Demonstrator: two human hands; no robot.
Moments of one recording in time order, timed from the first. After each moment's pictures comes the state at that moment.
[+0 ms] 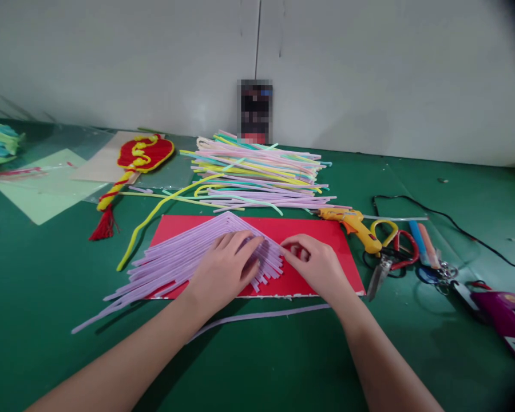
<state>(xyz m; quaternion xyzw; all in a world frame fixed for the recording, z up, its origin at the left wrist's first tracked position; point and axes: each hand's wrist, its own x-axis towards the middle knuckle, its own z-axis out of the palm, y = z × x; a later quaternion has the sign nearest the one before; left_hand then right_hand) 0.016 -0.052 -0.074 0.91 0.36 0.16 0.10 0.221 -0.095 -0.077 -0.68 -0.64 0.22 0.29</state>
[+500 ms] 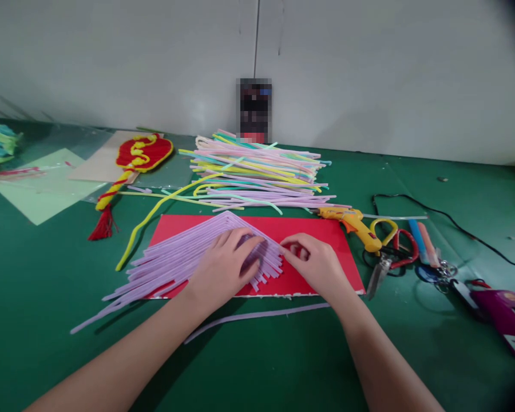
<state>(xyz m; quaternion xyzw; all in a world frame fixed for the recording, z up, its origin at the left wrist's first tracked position) 0.017 -0.049 -0.074 0.90 0.37 0.17 0.15 0.220 -0.095 -0.076 -0.68 -0.64 0.22 0.29</state>
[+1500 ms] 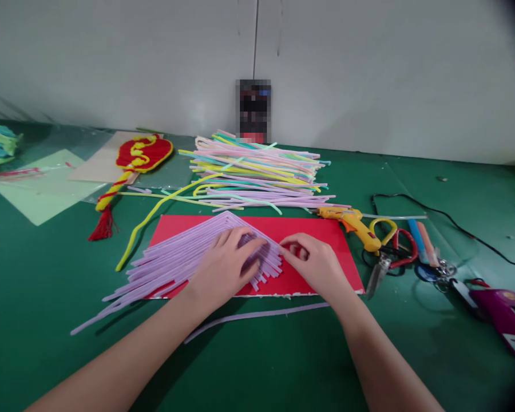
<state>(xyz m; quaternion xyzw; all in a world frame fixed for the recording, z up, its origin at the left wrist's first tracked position) 0.018 -0.049 -0.072 0.91 0.37 0.14 0.14 0.220 -0.095 -0.077 -0.68 -0.63 0.24 0.28</state>
